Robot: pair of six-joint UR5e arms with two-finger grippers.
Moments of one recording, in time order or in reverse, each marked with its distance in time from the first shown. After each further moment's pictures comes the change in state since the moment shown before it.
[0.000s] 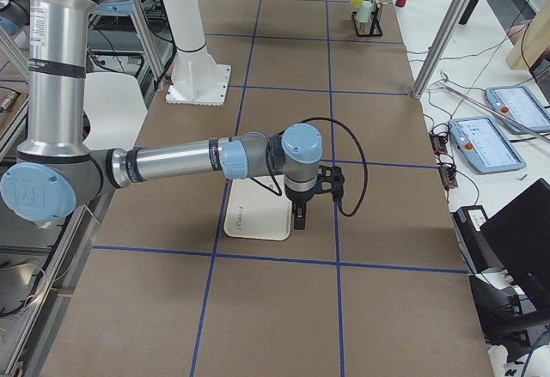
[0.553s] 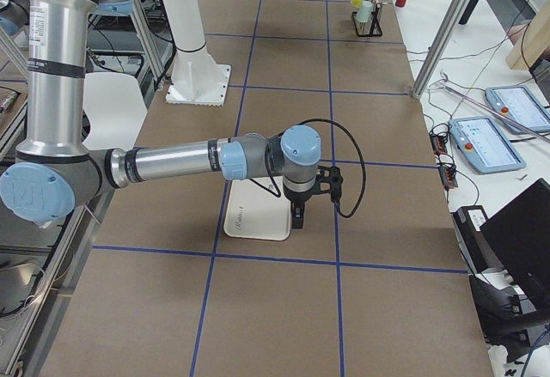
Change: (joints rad) left arm 0.184 -0.219 0.036 0.006 0.071 -0.221; right arm -0.004 -0.005 -0.001 0.002 0.032 0.004
